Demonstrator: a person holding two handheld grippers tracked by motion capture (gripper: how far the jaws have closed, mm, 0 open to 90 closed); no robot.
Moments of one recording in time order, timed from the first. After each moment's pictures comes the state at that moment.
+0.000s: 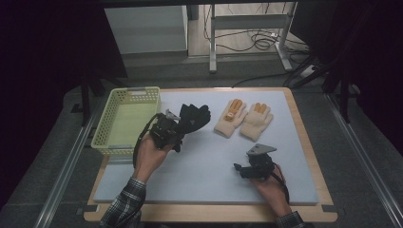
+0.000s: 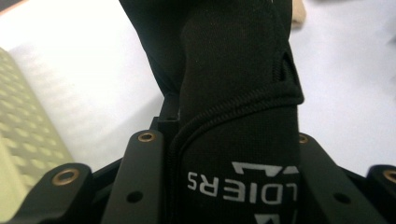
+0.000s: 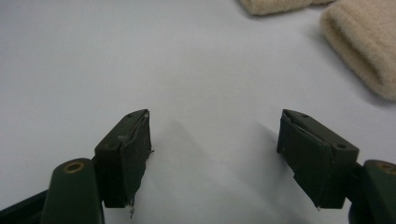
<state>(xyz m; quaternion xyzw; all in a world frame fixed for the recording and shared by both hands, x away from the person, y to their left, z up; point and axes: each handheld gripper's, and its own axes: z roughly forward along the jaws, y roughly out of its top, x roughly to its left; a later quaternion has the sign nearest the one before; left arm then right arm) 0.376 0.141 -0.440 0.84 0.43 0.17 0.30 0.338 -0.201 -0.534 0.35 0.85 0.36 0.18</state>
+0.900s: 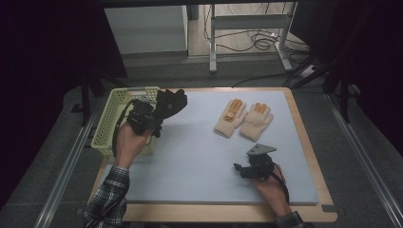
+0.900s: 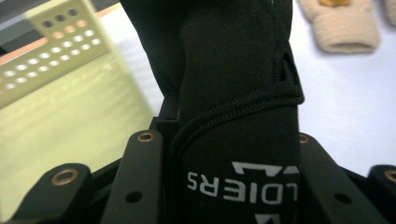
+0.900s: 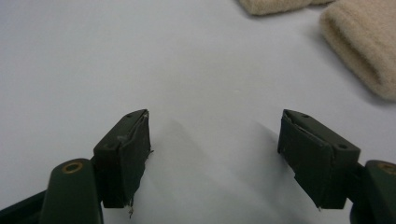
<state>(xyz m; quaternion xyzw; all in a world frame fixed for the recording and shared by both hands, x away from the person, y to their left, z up) 0.394 0.209 -0.414 0.80 0.49 0.20 0.29 0.338 -0.201 -0.534 0.35 0.85 0.36 0.18</state>
